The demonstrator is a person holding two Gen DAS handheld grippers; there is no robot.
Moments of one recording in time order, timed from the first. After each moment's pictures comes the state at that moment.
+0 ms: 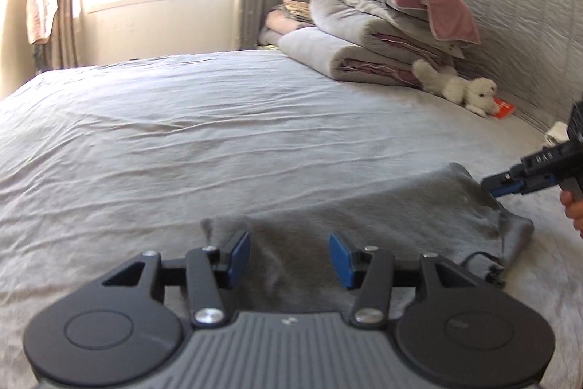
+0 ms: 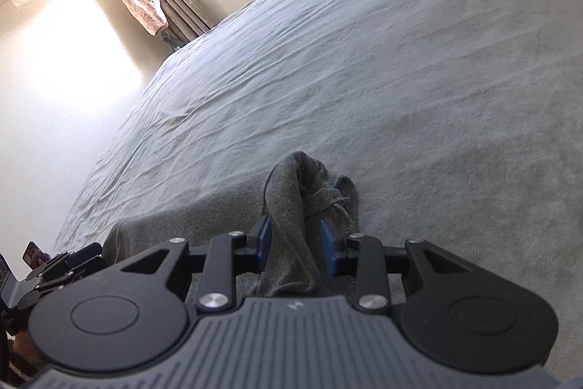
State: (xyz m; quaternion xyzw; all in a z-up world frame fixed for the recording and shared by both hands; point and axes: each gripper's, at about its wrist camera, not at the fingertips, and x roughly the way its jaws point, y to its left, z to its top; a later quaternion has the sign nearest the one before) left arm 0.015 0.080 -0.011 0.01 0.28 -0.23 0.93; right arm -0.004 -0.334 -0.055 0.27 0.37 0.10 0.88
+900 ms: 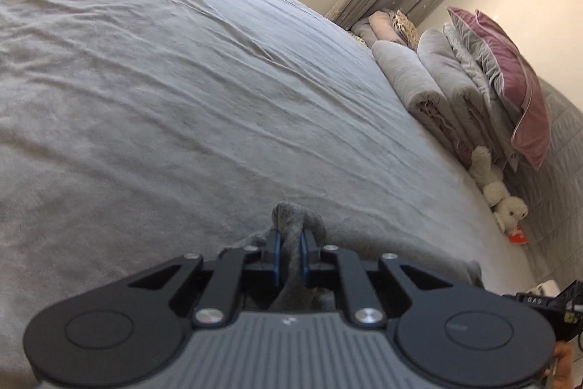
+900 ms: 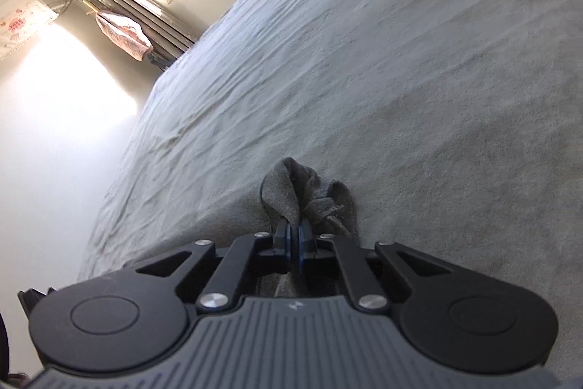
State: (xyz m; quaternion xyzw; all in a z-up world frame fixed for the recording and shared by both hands) left arm 0.063 0.114 -0.056 -0.21 0.37 -0.16 0.89; right arm 0.013 -0.340 -0.072 0.33 0.38 0.08 0.86
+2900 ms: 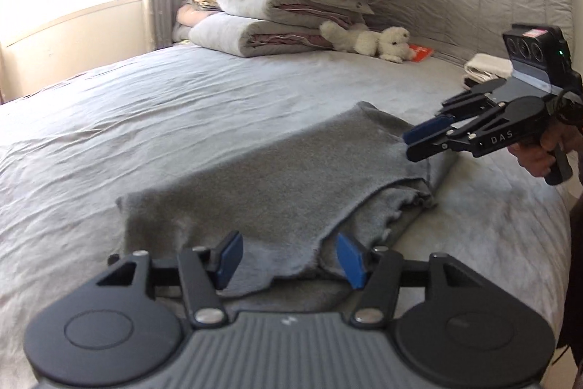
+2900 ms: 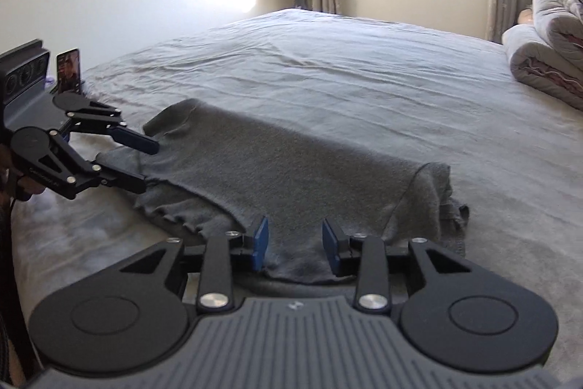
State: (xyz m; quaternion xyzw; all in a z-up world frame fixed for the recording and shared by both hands) left arm -0.030 0.059 -0.034 0.11 0.27 -0.35 0.89; right arm -0.059 -0.238 -0.047 -0.03 0.29 0.22 0.93
